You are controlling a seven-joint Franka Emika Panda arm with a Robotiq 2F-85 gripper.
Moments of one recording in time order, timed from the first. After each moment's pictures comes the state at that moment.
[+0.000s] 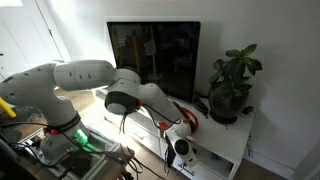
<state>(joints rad) -1.18 1.48 0.21 -1.37 1.05 2.84 -0.87</state>
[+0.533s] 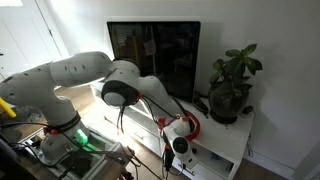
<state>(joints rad) -1.19 1.35 0.16 -1.53 1.05 2.86 -0.94</state>
